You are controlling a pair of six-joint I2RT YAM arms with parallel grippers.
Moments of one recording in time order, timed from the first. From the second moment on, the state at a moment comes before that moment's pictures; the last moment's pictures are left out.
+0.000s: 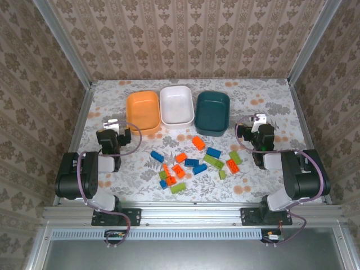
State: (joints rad) left arm -0.04 1.54 0.36 0.80 -0.19 0.07; right arm 0.00 1.53 0.40 0.78 0.02 0.05
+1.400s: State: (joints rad) left arm -0.07 1.04 0.80 -0.33 -0.06 -0.35; right arm 0.00 1.27 0.87 -0.28 -0.06 0.40
